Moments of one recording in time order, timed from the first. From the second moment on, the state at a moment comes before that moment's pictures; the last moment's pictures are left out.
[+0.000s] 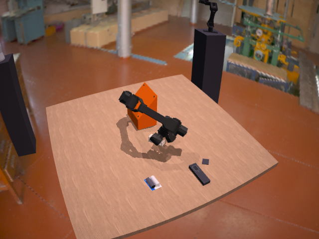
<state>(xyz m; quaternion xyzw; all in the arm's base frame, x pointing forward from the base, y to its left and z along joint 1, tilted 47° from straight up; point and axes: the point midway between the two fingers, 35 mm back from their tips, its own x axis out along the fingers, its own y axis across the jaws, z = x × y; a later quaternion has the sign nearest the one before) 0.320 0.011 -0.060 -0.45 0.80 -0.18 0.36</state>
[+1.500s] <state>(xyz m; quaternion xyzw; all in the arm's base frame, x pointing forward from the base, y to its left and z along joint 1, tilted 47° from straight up) 0.320 0.010 -0.064 -0.45 0.78 -0.13 0.42</state>
